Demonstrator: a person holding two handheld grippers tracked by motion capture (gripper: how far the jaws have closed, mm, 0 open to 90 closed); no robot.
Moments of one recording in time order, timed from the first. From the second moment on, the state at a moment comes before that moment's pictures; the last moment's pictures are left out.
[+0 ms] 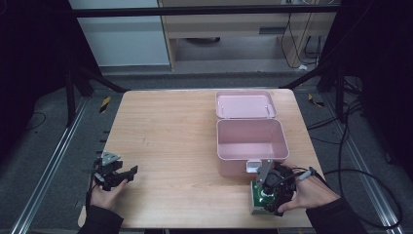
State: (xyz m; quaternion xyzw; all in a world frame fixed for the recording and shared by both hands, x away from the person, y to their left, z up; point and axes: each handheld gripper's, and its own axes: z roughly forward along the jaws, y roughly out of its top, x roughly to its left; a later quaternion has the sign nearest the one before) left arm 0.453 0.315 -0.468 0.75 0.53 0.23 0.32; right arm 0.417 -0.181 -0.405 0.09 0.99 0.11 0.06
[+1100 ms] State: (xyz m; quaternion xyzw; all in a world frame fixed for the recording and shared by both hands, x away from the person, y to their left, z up) left arm 0.453 0.315 -0.470 0.75 0.53 0.23 0.32; right arm 0.427 -0.162 -0.438 0.07 1.00 0.05 0.03
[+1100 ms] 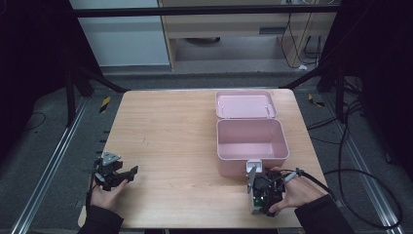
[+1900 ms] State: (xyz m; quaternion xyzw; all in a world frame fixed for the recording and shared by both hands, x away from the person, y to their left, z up) left arm 0.453 0.314 -0.469 0.75 0.53 0.23 0.32; right arm 0.414 -0.188 -0.383 0.08 0.99 0.08 0.02
